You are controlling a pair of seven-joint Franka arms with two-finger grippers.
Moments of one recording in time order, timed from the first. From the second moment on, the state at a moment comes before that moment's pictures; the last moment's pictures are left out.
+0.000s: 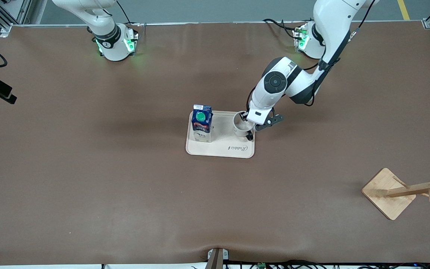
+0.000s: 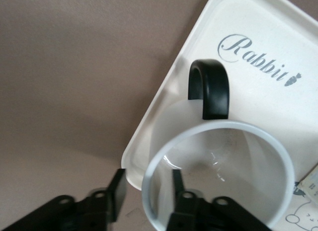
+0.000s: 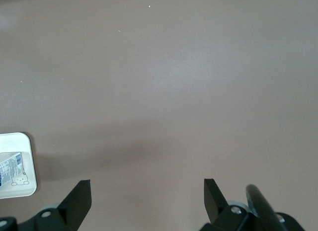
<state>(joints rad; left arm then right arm) -0.25 0.41 -0.44 -2.15 0.04 2.50 -1.13 0.01 0.02 -0.08 -1.46 -0.01 1.50 0.09</state>
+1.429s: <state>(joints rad) -0.01 0.31 -0.43 -1.69 0.10 2.03 -0.87 0.02 0.05 -0.08 -1.46 -0.01 1.50 0.09</state>
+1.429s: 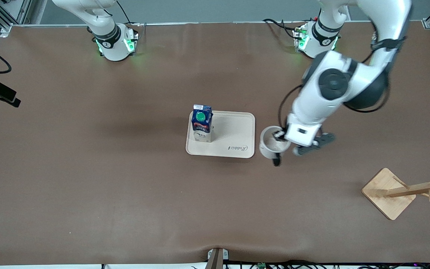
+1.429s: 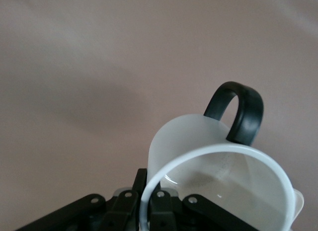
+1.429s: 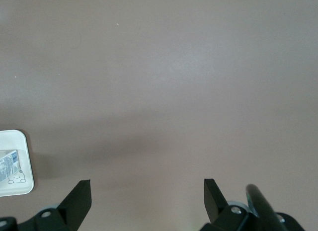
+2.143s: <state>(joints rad) 0.37 0.25 -0.43 -1.64 0.10 2.02 -0.53 0.05 0.06 -0.07 -1.46 -0.01 1.50 0.09</state>
